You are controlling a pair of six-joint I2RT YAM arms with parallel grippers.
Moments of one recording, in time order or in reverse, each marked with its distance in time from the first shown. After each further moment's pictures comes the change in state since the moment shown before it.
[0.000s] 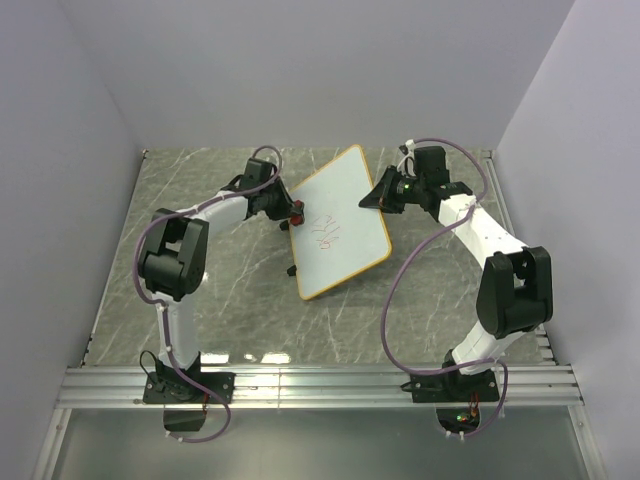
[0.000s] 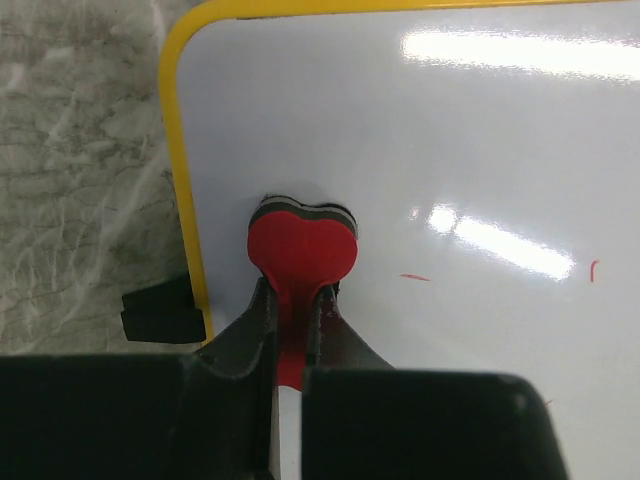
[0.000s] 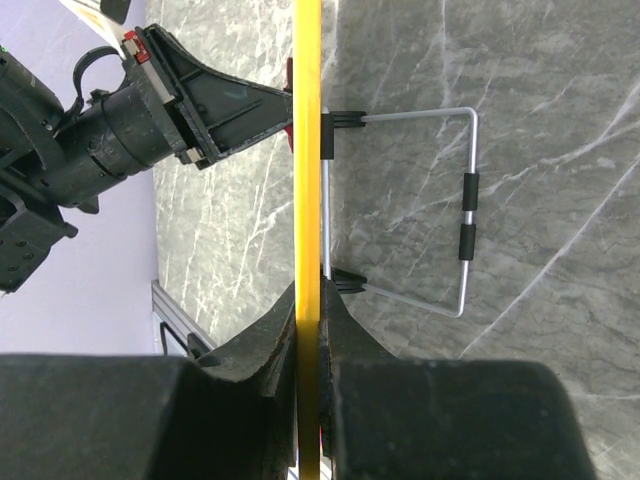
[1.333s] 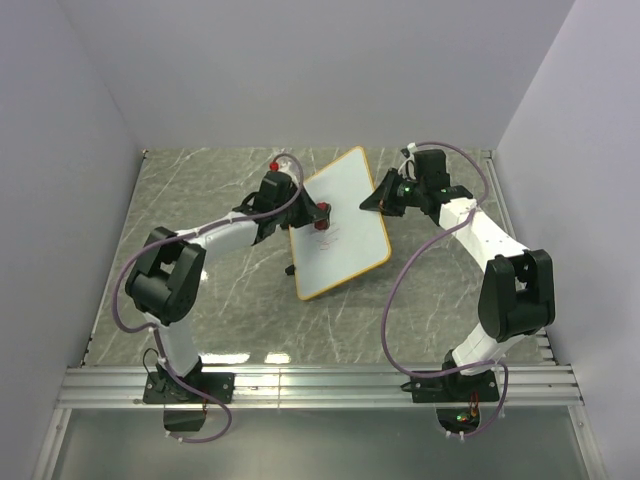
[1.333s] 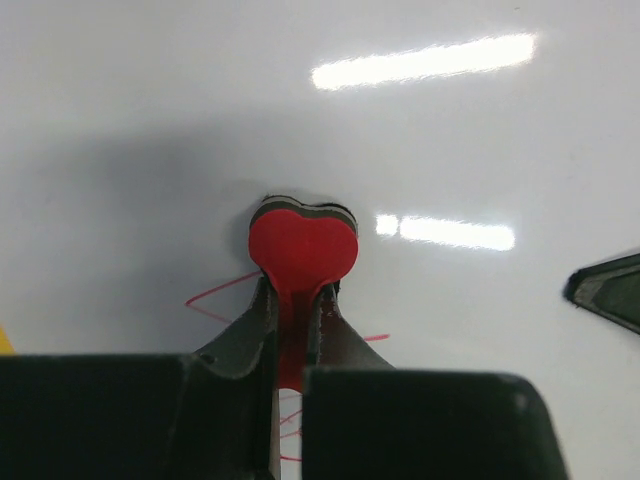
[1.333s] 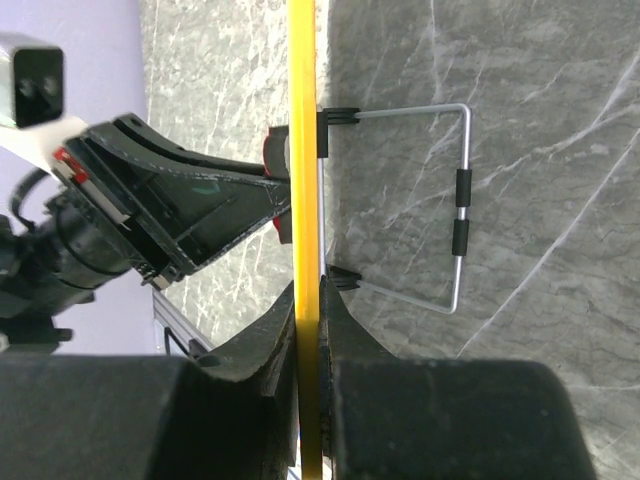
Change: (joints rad) left arm -0.174 -0.169 -0.201 0.236 -0.036 -0.037; right arm 0.003 -0.023 -0.038 0.019 0.022 0.027
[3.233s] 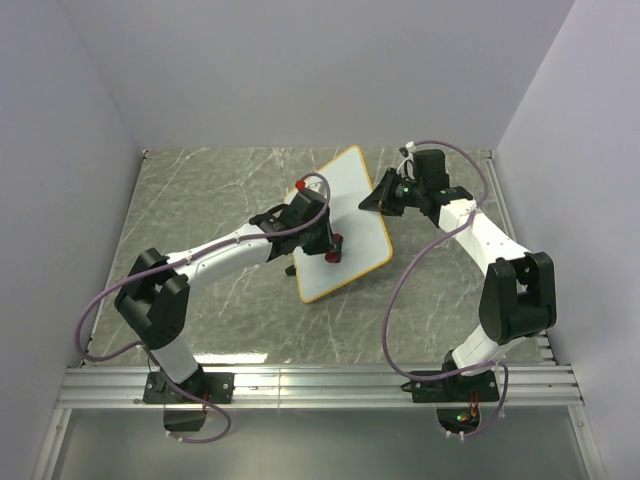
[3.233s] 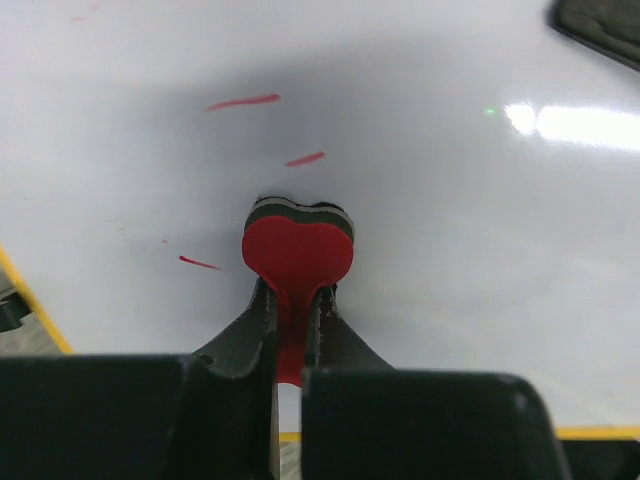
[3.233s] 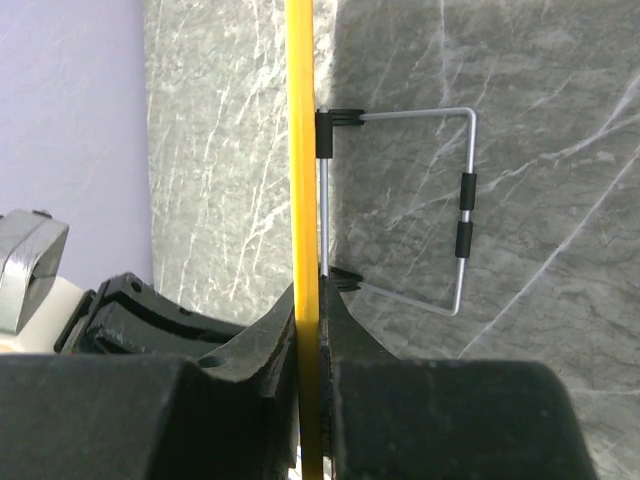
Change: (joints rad) left arm -0.259 -0.151 0.089 -0.441 -0.241 -0.018; right arm 0.013 -0.018 -0.007 0.010 0.013 -0.013
